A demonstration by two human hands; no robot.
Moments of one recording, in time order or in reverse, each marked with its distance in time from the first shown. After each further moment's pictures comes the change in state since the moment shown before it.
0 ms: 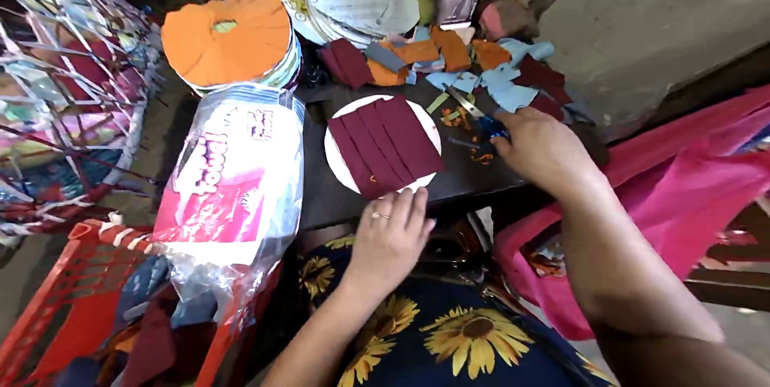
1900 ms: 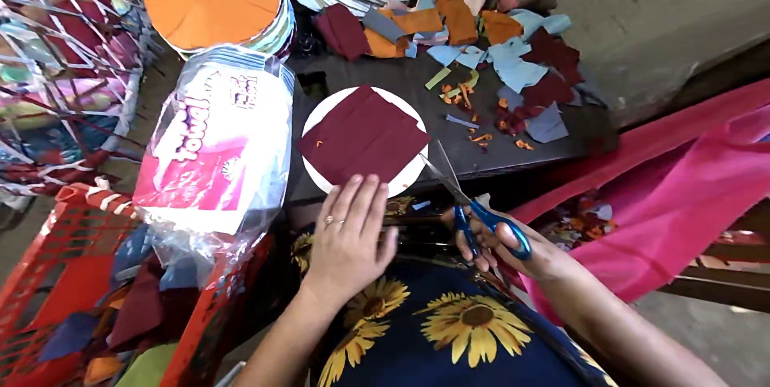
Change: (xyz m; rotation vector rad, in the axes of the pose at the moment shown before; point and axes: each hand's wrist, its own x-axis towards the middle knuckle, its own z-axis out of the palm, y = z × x) left_hand -0.038 -0.007 -0.029 0.075 -0.007 -0.023; right_hand -0.114 0.026 0.082 1.447 -0.651 -0.385
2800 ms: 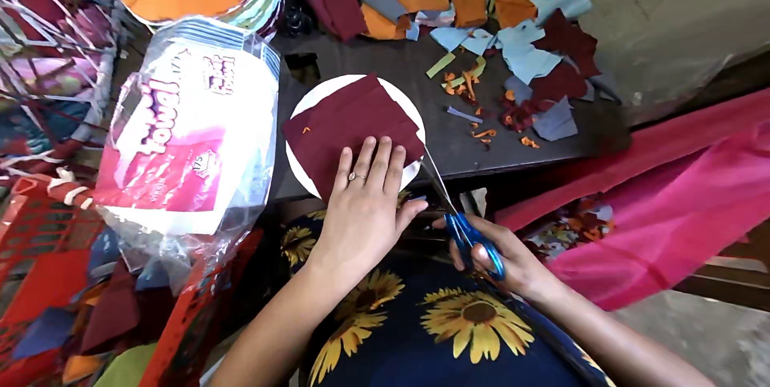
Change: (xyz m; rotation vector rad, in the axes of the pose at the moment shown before) left_hand 0.052 0.009 0.009 -0.051 -0.383 -0.073; right_hand -0.002 0.002 0.022 -0.274 0.183 -0.009
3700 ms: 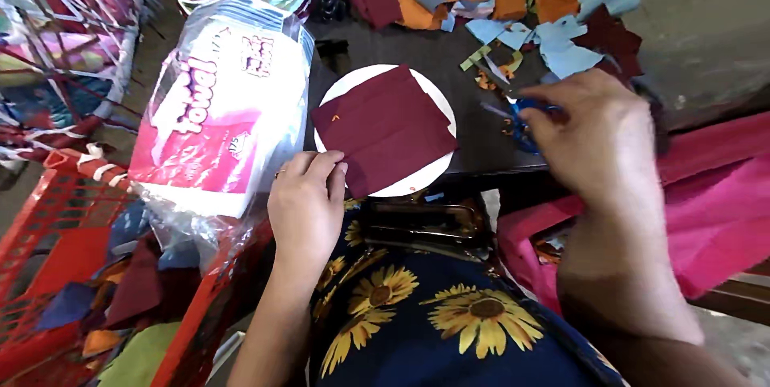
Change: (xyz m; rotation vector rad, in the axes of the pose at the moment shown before) left_hand -0.035 -0.048 -0.032 -0.176 0.267 -0.466; right_hand 0.089 -0.092 -0.044 -1.109 0.482 0.015
